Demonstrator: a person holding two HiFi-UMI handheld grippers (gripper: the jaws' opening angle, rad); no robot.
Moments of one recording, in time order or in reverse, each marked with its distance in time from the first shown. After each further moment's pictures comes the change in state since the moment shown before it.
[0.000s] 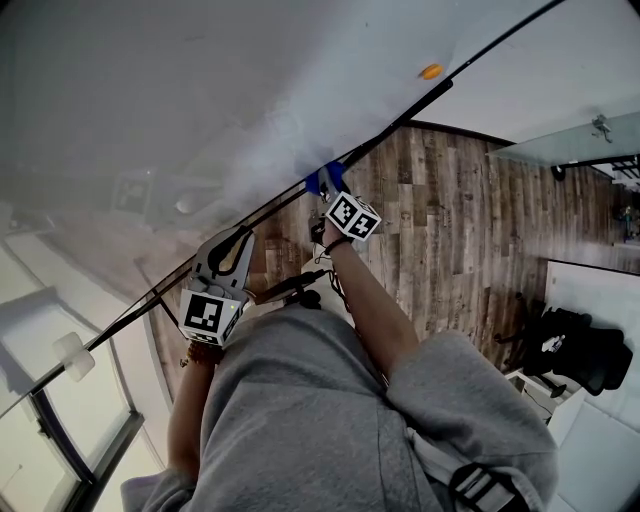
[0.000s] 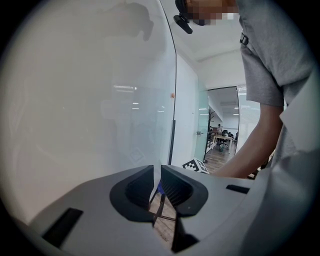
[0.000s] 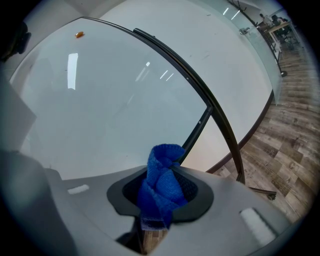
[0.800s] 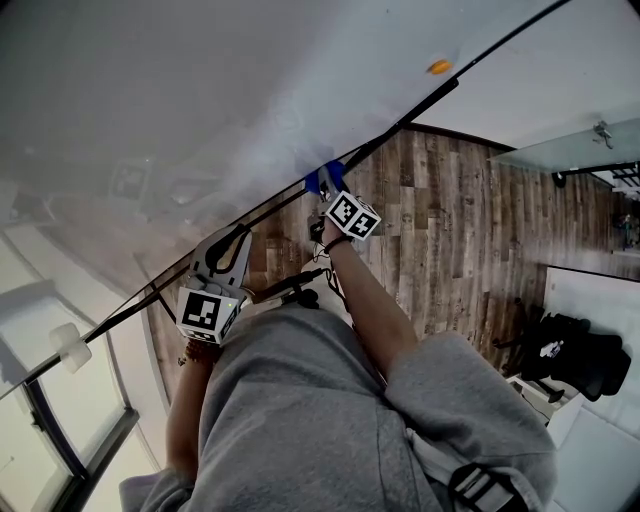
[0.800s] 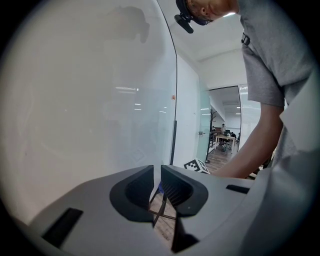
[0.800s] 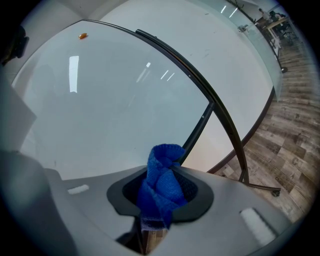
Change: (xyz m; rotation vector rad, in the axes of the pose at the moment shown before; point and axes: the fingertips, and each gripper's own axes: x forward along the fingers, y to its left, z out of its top) left arm -0.024 0.005 -0.007 0.034 -0.020 0.033; right arm -0.005 0.012 -0.016 0.016 -0.003 0.030
